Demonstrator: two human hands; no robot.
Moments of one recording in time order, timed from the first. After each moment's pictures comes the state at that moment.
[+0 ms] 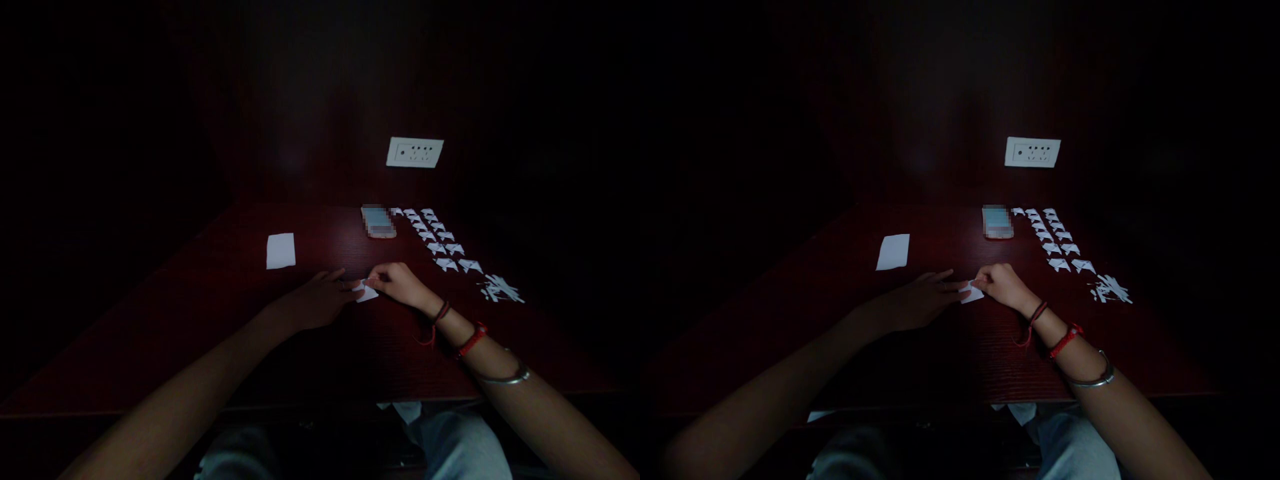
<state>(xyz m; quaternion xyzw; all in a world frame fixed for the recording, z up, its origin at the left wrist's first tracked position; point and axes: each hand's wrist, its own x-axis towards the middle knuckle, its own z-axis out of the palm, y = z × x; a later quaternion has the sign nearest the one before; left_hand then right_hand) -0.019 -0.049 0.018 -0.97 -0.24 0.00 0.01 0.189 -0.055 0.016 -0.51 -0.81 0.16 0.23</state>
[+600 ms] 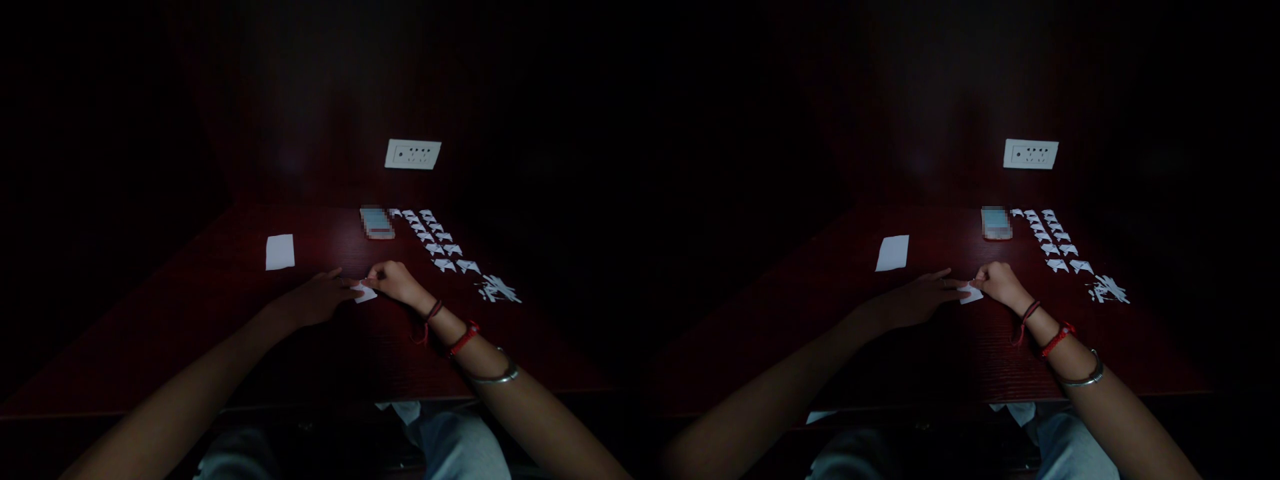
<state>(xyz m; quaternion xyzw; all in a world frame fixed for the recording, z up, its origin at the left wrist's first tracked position) -0.017 -0.043 0.021 -0.97 -0.24 0.00 -0.03 0.184 -0.050 0.015 -0.58 -0.76 0.17 0.23</state>
